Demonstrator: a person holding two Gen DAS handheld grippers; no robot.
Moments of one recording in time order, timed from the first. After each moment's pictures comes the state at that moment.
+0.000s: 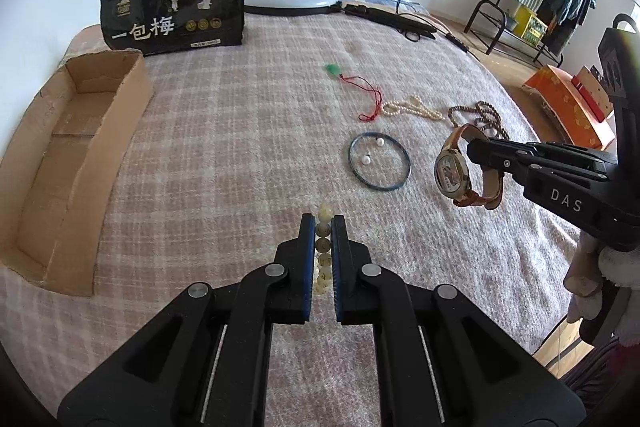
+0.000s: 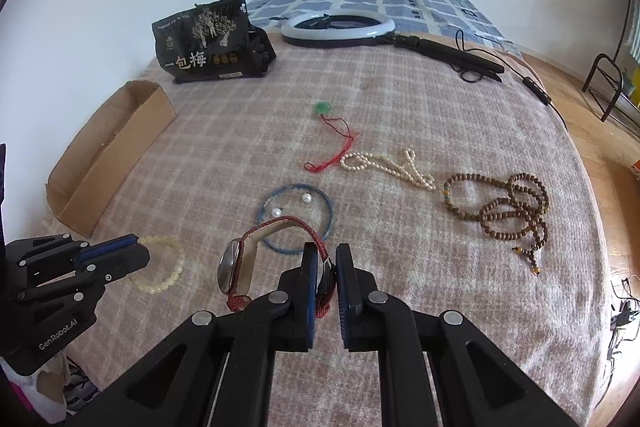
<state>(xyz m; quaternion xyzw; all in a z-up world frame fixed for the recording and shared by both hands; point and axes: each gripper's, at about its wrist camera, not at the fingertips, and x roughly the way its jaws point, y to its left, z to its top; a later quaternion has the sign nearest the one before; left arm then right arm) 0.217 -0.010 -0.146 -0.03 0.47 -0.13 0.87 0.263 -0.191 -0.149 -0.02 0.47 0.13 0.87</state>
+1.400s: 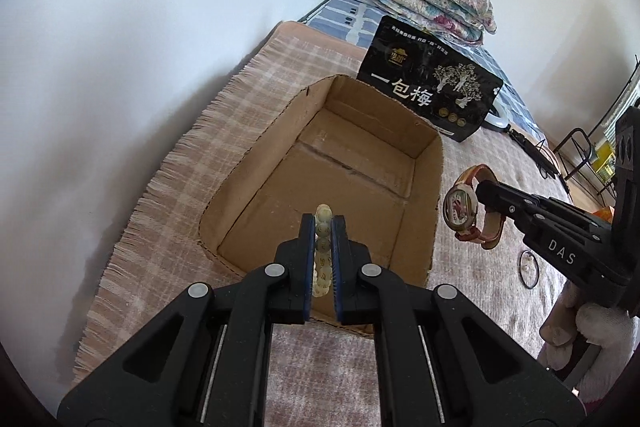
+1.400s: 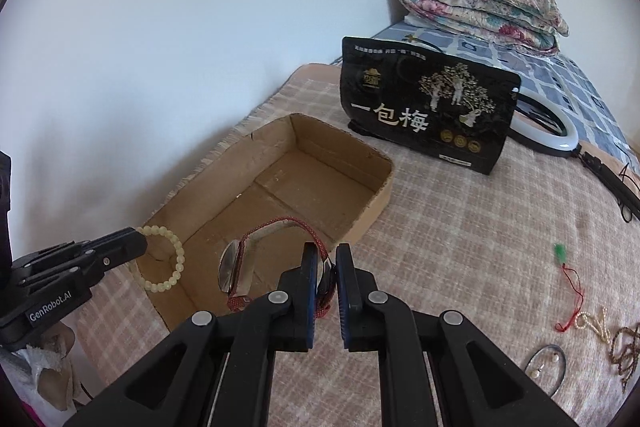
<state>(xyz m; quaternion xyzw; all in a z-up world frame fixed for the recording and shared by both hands) 0.210 0.264 -0.120 -0.17 0.42 0.07 0.89 0.313 0.084 -0.130 -0.06 0.43 0.27 0.86</state>
